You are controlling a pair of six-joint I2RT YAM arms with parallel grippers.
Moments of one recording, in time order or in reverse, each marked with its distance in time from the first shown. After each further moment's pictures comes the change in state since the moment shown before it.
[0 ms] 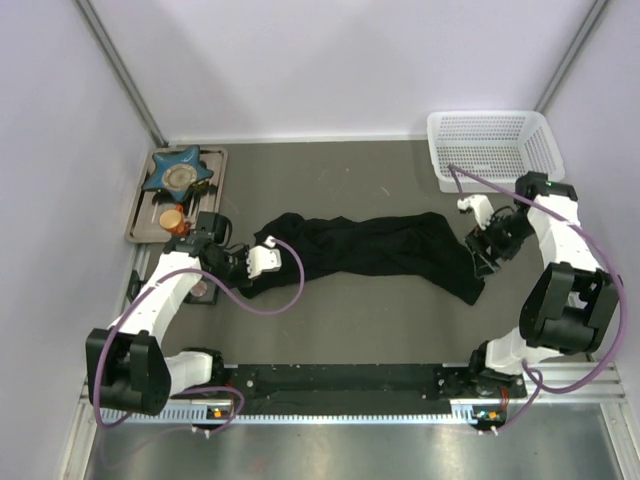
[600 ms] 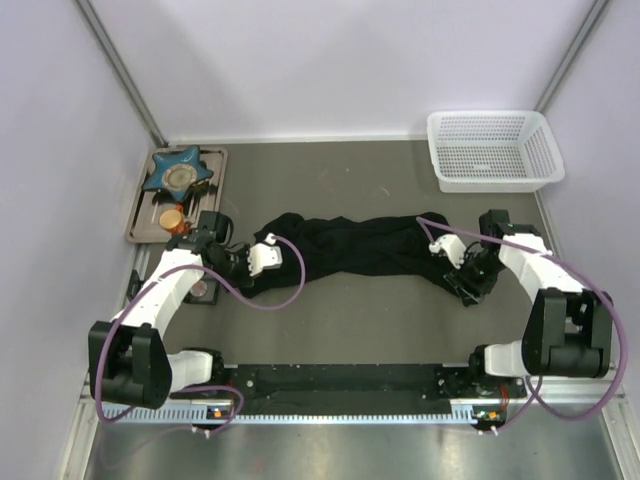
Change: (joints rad) left arm 0.000 0.033 0.000 0.018 0.008 -0.040; right arm 0.180 -0.183 -0.368 0.231 0.076 0.042
